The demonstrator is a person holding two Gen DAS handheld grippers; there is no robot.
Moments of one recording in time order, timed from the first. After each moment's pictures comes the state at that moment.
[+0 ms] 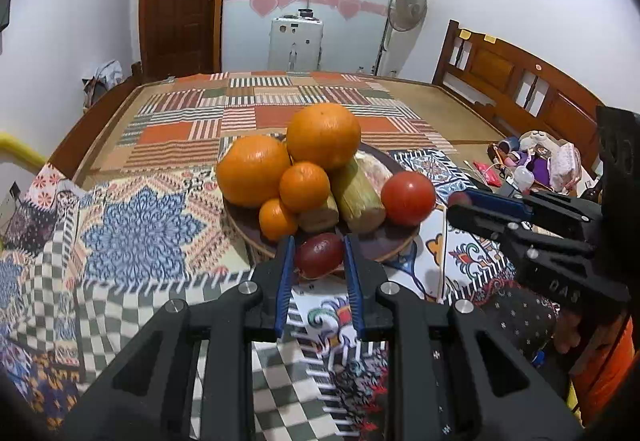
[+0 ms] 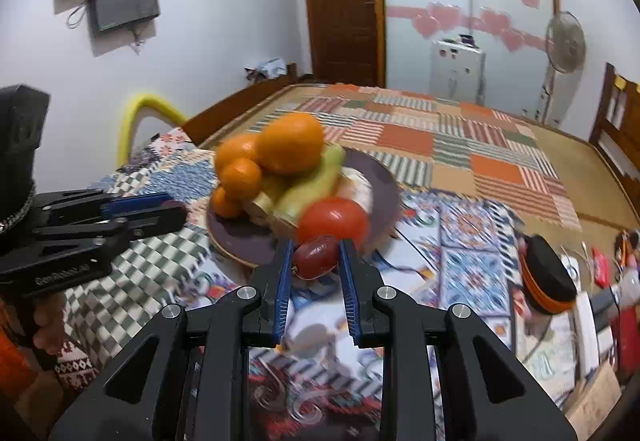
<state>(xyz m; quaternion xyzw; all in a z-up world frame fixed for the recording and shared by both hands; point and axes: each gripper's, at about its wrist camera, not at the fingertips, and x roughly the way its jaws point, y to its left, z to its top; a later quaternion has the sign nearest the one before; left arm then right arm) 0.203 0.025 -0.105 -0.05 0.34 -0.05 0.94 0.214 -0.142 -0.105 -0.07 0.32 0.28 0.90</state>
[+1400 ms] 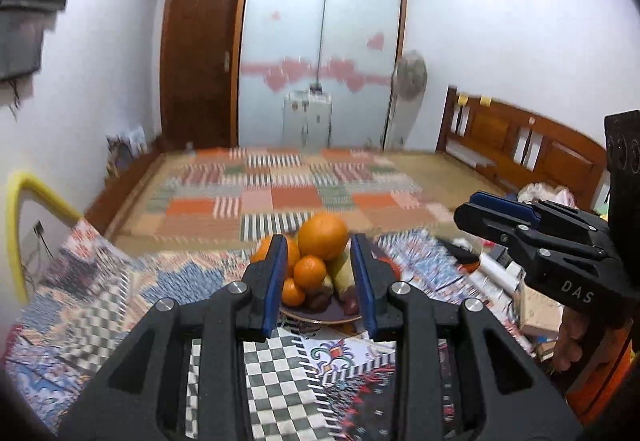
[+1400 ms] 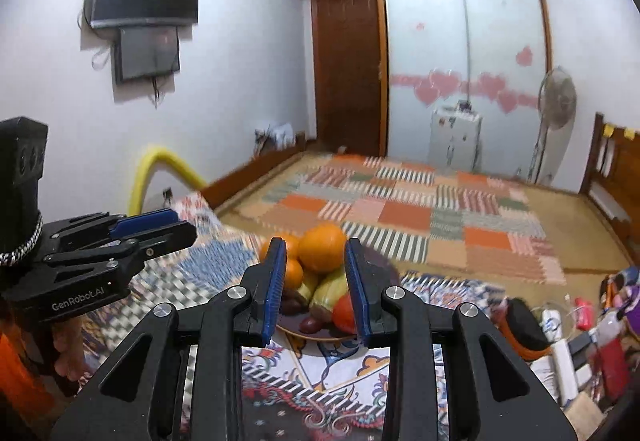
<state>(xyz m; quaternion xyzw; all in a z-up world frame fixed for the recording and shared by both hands) 0.121 0.019 -0.014 -0.04 0.20 -0.02 0.98 0.148 -0.144 -0.018 -0.05 0.19 0.28 0.94</state>
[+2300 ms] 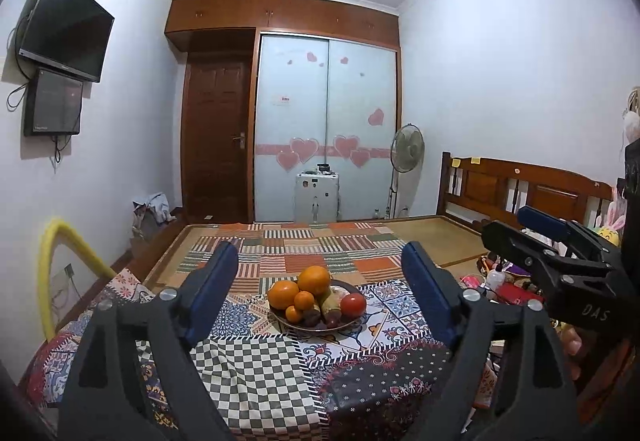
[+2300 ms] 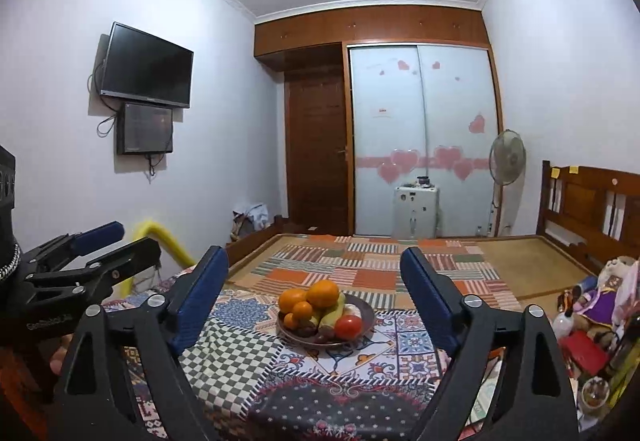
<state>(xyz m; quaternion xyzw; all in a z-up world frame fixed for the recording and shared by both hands) -0.025 -0.017 0.039 -0.02 0.07 0.01 1.00 0.013 -0.165 0.029 -0.01 0.06 0.21 0.97</state>
